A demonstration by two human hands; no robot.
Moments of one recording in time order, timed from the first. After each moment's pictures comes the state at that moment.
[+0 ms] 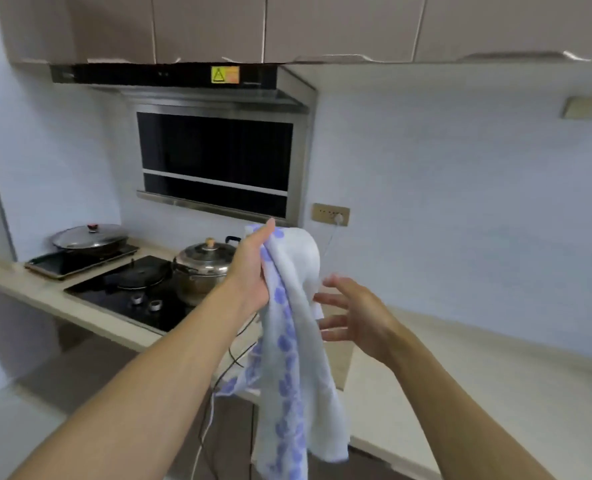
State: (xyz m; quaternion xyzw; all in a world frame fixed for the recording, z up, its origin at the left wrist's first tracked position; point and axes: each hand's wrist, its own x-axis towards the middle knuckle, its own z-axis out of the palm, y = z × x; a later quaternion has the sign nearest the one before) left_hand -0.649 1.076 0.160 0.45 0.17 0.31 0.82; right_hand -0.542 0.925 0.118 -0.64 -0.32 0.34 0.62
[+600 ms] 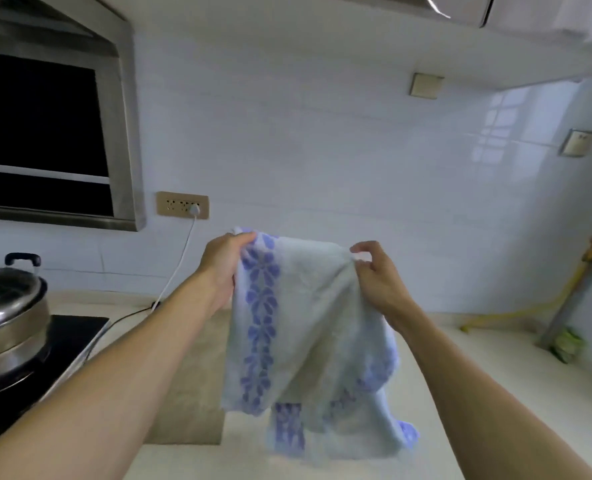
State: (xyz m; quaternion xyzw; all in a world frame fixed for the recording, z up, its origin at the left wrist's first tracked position) left_hand -0.341 1.051 0.134 0.58 0.14 0.18 0.78; right_hand -0.288 0.815 0.135 -0.84 -0.16 -0.08 0.52
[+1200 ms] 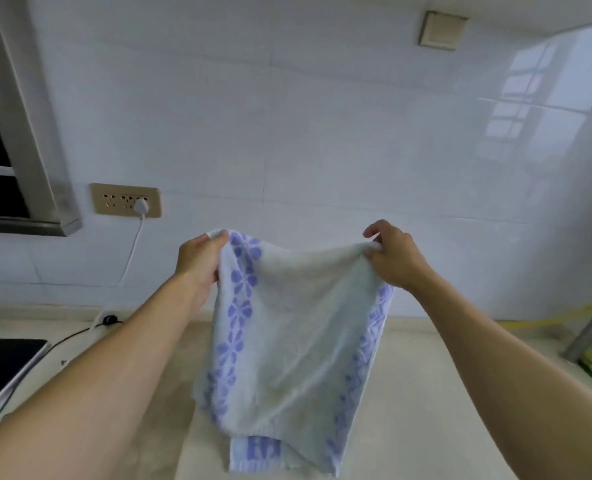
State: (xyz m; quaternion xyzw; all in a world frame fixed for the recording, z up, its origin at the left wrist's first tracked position) left_hand -0.160 1.057 0.099 0.60 0.22 0.23 0.73; right_hand -0.074 0.772 0.142 -0.94 -0.17 -0.12 0.27
